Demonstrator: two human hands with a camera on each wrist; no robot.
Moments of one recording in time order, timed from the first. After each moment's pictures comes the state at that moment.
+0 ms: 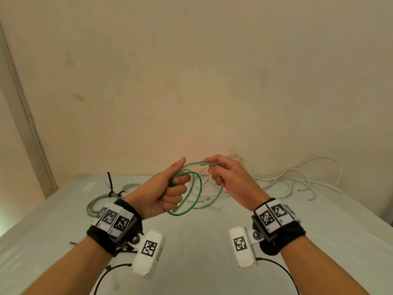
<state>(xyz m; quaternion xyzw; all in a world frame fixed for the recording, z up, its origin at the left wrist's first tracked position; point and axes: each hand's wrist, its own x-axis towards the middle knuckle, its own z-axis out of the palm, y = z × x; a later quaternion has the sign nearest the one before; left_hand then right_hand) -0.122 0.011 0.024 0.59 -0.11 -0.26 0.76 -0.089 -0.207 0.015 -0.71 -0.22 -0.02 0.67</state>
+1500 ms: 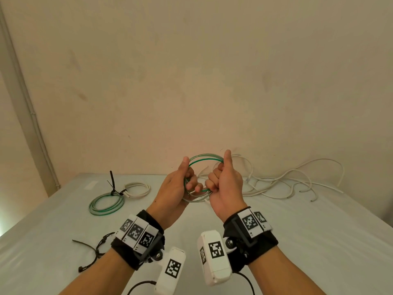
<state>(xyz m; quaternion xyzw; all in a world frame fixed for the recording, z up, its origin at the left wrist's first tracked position) -0.126 -0.028 0.002 0.52 -0.08 -0.03 0.85 -0.113 -0.148 0.019 -0.39 0.04 -0.06 0.92</state>
